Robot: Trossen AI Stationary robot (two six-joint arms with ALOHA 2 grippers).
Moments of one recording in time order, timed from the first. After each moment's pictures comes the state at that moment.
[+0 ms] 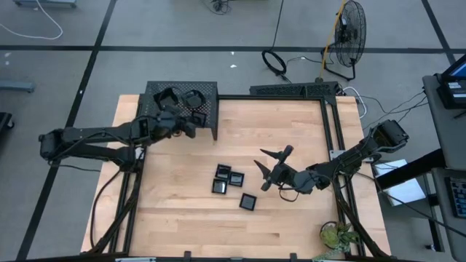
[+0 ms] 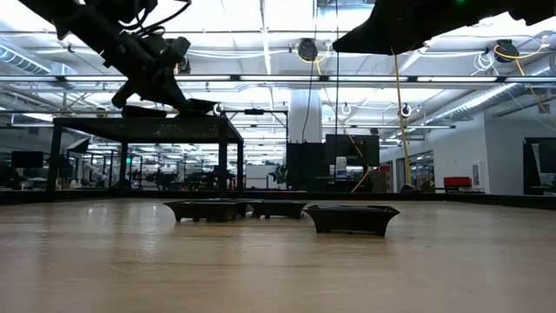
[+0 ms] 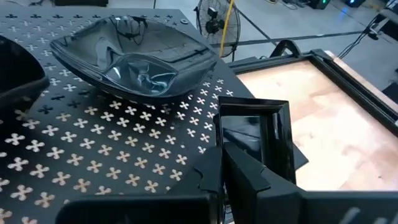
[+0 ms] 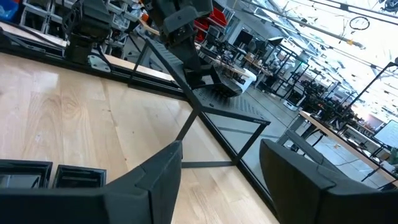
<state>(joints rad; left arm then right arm) 0.27 0.95 0.60 -0.17 -0.46 -0.64 0.46 1.45 0.63 0.72 1.07 -0.38</state>
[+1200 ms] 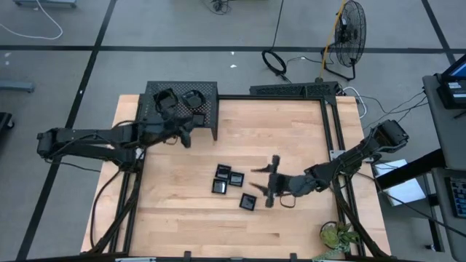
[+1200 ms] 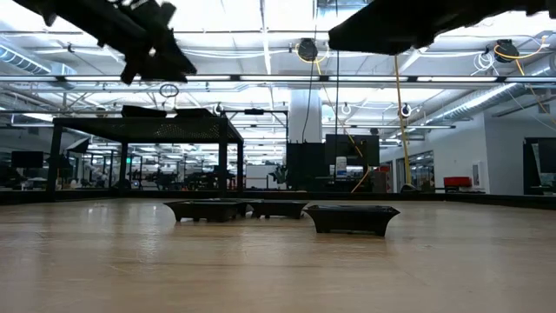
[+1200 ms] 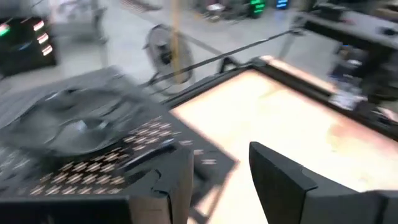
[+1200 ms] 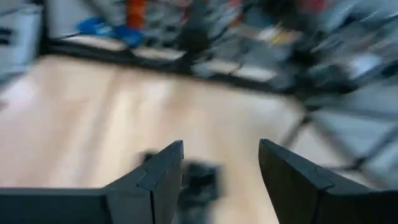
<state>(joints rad) 0.15 0.84 0.59 -0.09 -0.45 -0.36 0.47 1.45 0.67 0.52 0.69 -0.06</state>
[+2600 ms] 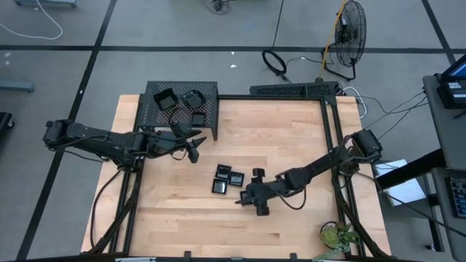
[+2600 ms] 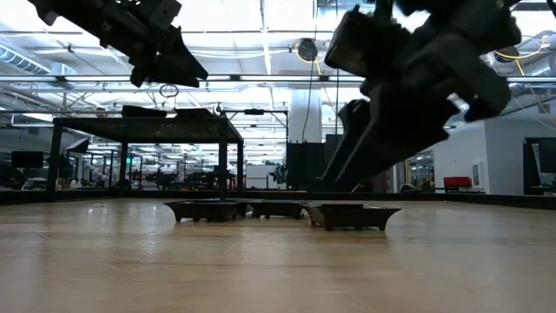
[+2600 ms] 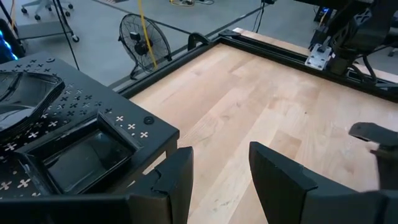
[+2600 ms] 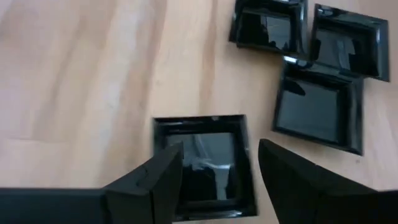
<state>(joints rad) -0.05 1.00 0.60 -0.01 -0.53 -0.34 0.37 1.78 0.93 0.00 0.21 0.22</state>
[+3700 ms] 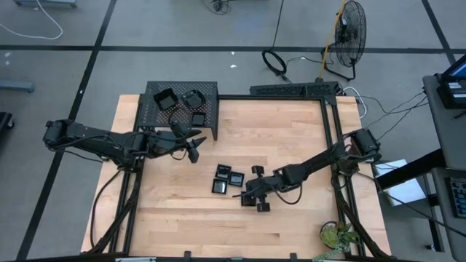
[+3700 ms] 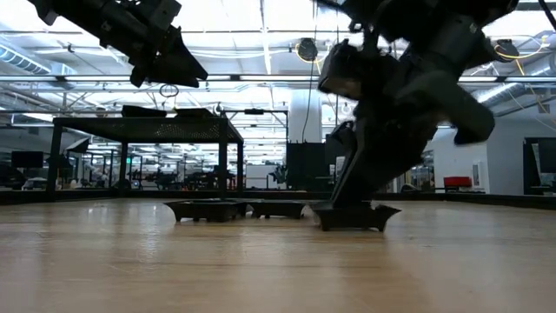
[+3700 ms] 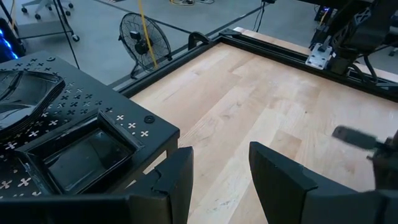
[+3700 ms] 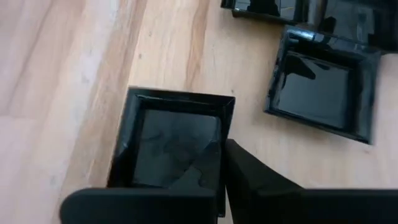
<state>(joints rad) -0.05 0.99 0.60 -0.02 -0.53 -0.35 0.31 1.80 0.92 -0.02 0.10 0.17</state>
